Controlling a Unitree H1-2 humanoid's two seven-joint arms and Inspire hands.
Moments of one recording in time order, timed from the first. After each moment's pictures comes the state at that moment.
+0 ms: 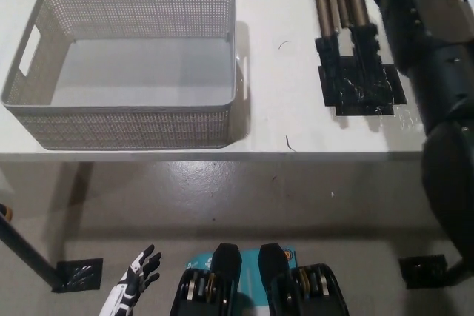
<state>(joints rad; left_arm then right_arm) 0.12 0.15 -0.05 0.25 -0.04 -0.40 -0.15 -1.41 -0.08 -0.18 1.09 0.03 0.14 0.04</state>
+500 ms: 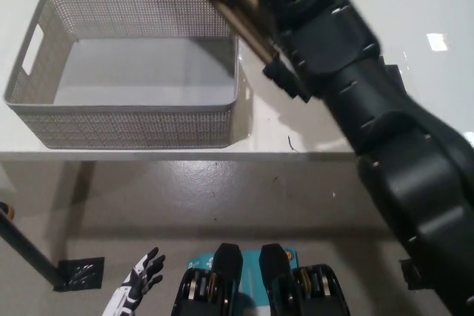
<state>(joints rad) 0.11 0.16 -0.06 0.26 -0.04 -0.42 -0.17 -1.44 0.08 0.23 1.17 -0.14 0.12 0.06</state>
